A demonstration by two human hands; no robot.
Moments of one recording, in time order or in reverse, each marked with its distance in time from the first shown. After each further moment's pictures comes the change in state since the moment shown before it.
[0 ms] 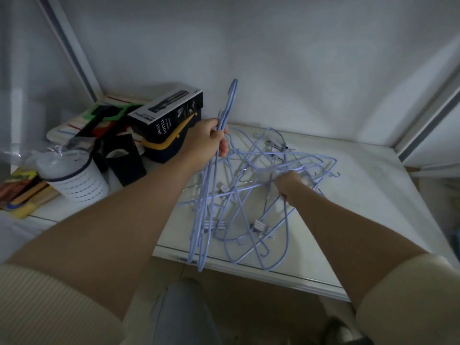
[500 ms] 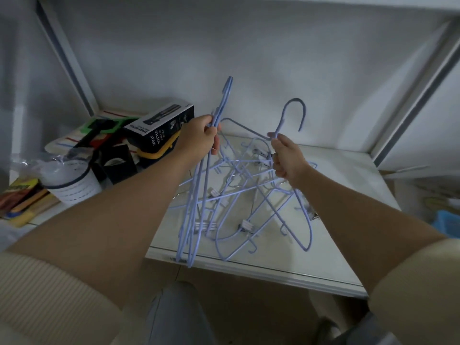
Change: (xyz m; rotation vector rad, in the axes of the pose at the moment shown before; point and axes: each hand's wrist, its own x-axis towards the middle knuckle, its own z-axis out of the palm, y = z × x) left_hand -0.010 0.038 -0.003 0.075 0.060 0.101; right_hand -0.044 -0.035 -0.062 0.576 -0.109 -0.423
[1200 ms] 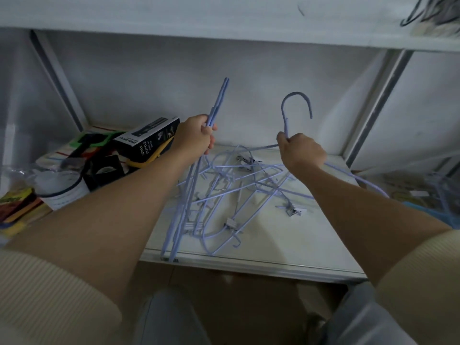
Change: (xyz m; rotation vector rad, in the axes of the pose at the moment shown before) left_hand -0.017 0.041 0.007 0.008 0.010 0.040; right_hand -0.061 -0.054 -0.046 -1.102 0.535 -0.113
